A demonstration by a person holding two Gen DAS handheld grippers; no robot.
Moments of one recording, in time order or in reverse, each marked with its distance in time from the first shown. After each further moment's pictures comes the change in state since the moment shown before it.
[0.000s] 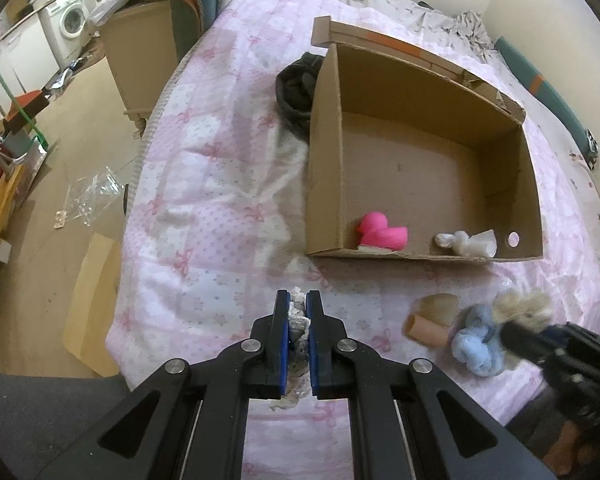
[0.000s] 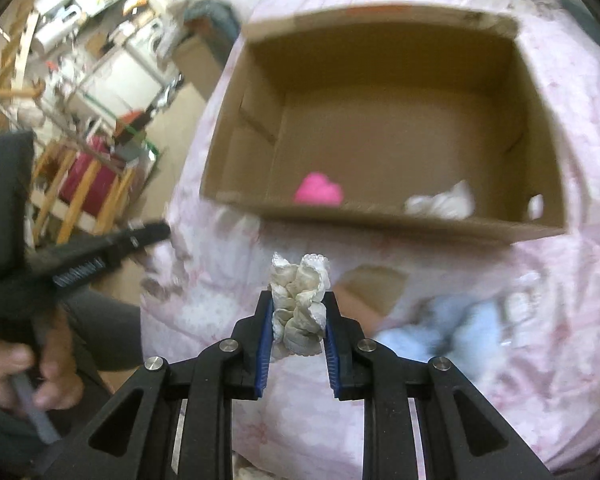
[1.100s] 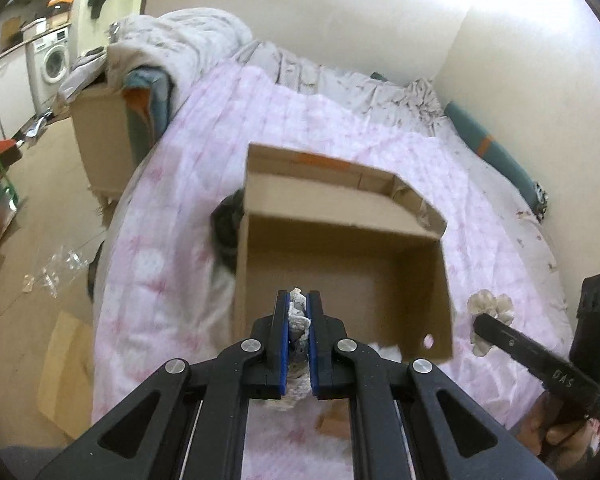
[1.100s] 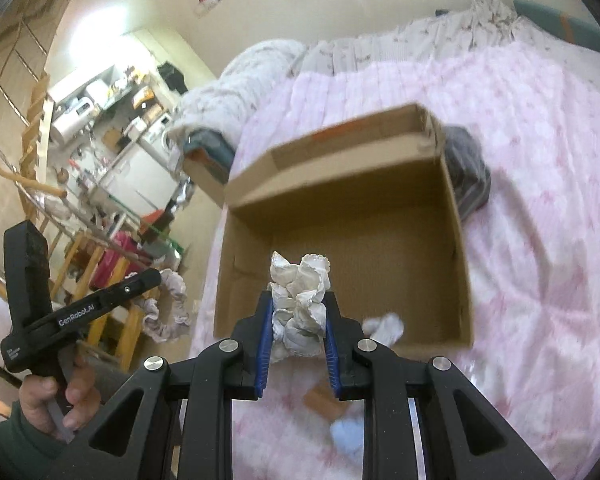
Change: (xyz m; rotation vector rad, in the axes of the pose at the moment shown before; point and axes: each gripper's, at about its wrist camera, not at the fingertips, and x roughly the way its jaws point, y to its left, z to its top) left arm -0.072 -0.044 0.087 0.026 -0.260 -0.171; right arm -0.064 -0.046 0.062 0.114 -0.308 0.124
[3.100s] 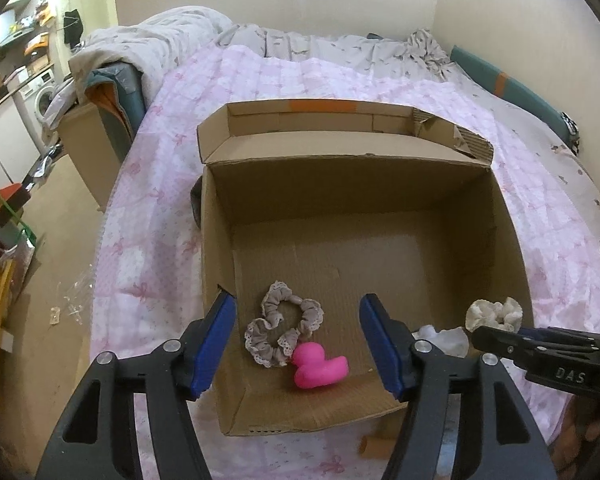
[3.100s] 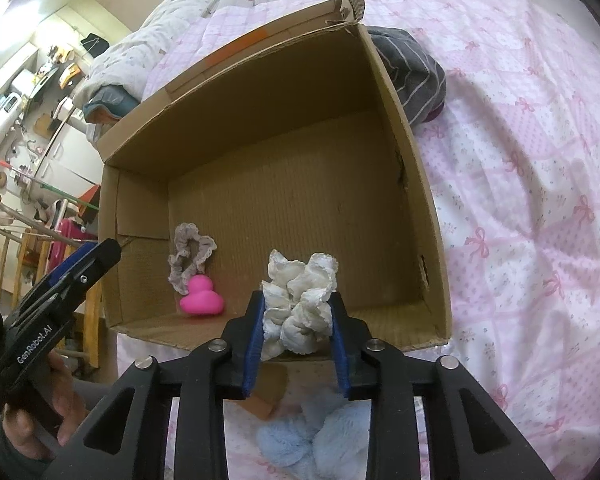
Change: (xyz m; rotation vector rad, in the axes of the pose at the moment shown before) left arm 0.098 -0.023 -0.040 0.178 0.056 0.161; right arm 0.091 -0.064 -0.024 0.136 0.258 -0.198
